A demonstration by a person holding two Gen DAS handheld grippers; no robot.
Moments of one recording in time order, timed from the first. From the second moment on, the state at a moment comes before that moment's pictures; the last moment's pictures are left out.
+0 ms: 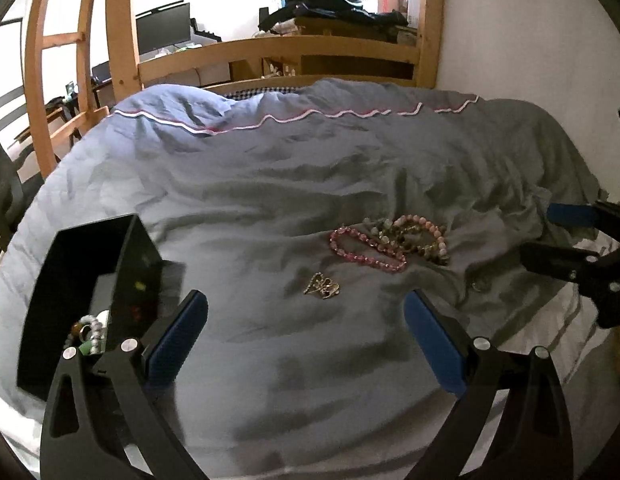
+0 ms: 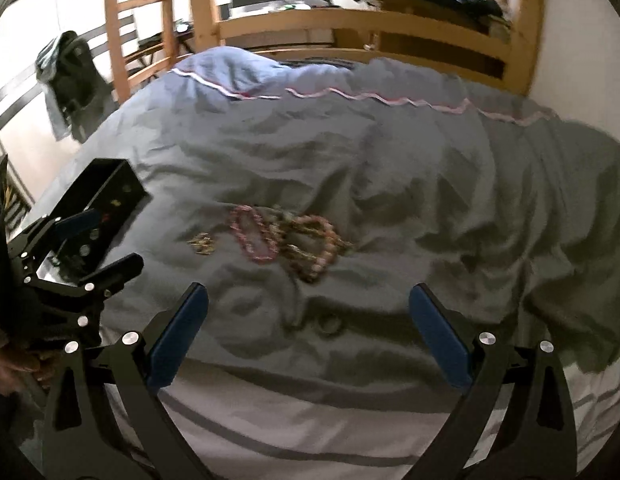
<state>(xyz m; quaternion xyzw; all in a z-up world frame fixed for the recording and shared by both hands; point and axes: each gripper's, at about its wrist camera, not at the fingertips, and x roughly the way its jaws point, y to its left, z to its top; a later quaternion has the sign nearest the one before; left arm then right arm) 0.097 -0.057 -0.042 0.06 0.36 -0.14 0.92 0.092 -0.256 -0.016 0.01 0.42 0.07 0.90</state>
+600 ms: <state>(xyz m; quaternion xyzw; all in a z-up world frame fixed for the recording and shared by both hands) 0.159 -0.076 -0.099 0.07 0.42 -0.17 0.89 0.145 -0.248 -0.082 0.08 0.45 0.10 0.88</state>
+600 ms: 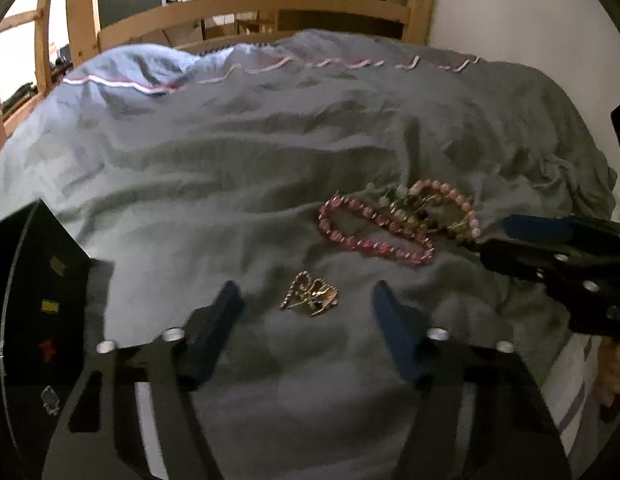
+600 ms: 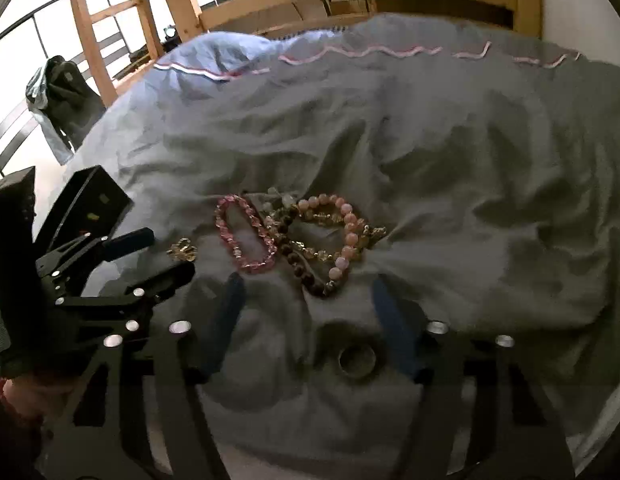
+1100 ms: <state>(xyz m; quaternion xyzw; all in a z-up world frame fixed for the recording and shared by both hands) 0.156 -0.071 -0.095 0.04 0.42 -0.19 0.88 0.148 -0.249 -0.082 0.09 0.44 0.11 0.89</state>
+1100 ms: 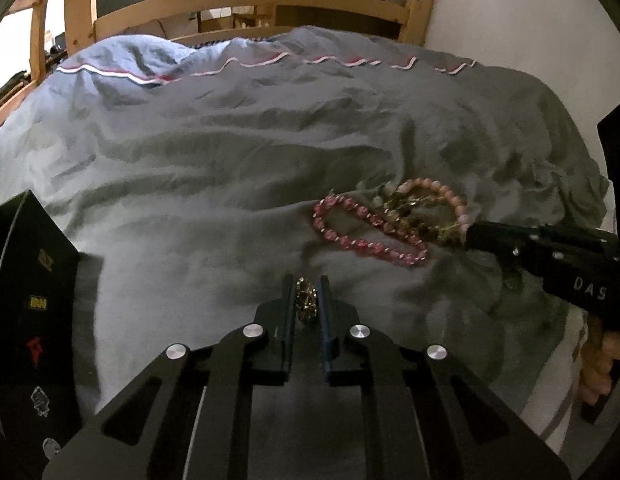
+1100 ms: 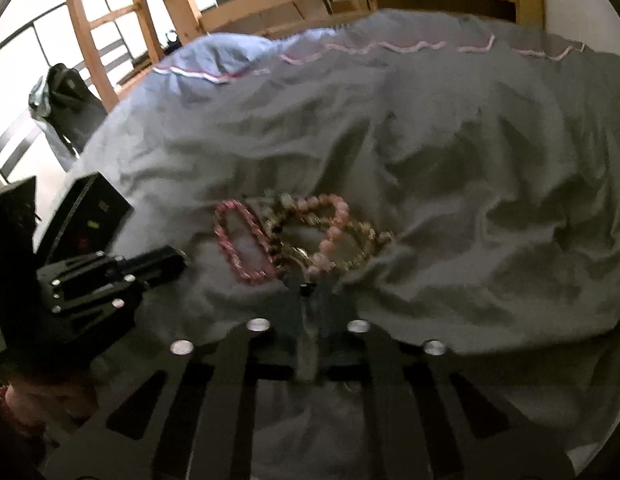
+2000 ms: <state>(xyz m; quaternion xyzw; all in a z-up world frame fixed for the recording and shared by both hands) 0.160 -0.071 -0.098 0.05 0.43 -0.19 0.88 0.167 -0.250 -0.099 0.14 0.46 0.11 0.87</state>
